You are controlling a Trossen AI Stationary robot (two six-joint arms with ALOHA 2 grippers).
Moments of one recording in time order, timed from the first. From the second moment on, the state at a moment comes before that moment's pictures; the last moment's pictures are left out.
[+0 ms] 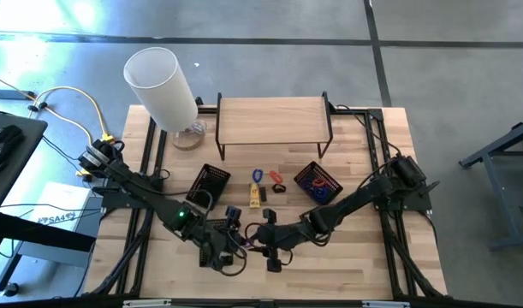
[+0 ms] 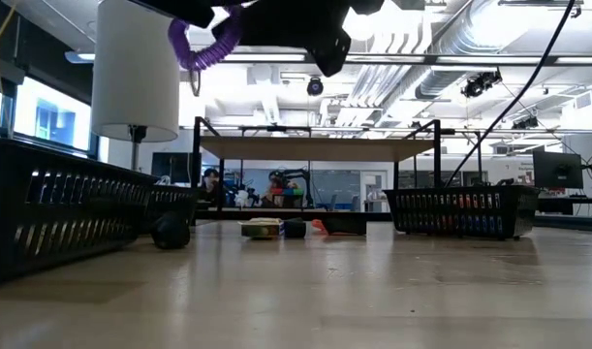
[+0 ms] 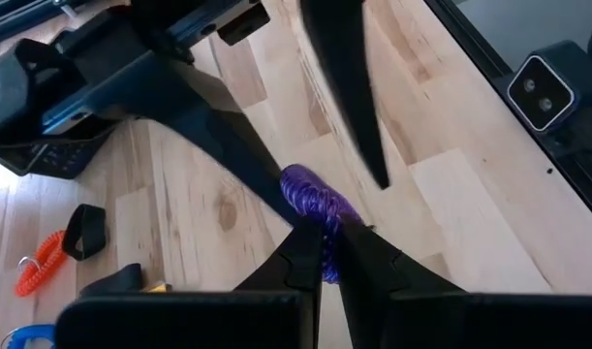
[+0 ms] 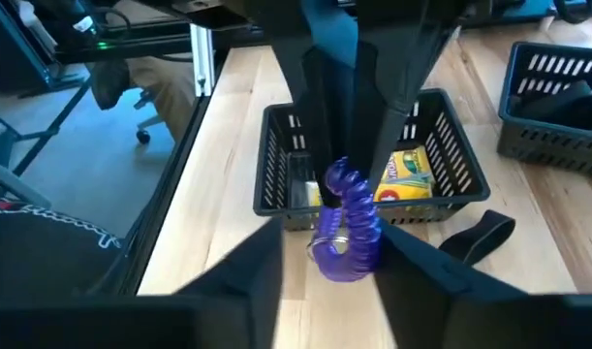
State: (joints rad) left arm -0.59 1.55 1.11 -0.28 -0.36 -0.05; right arm 0.45 1.91 1.26 0.14 0.23 0.33
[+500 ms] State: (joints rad) left arm -0.58 1.55 1.11 -0.29 -0.38 -0.06; right arm 0.46 1.91 1.26 0.14 0.23 0.26
